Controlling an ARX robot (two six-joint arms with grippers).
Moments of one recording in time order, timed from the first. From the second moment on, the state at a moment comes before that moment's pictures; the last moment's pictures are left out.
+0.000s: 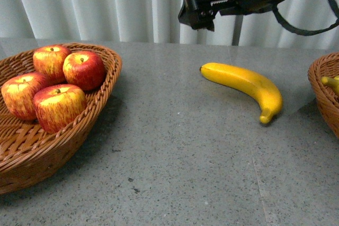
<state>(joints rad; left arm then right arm) 0.00 0.01 0.01 0.00 0.00 0.00 0.33 1.98 1.49 0.00 -0.28 -0.15</state>
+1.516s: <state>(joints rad) 0.00 0.01 0.01 0.00 0.00 0.00 0.24 2.21 1.59 -0.18 -0.15 -0.29</state>
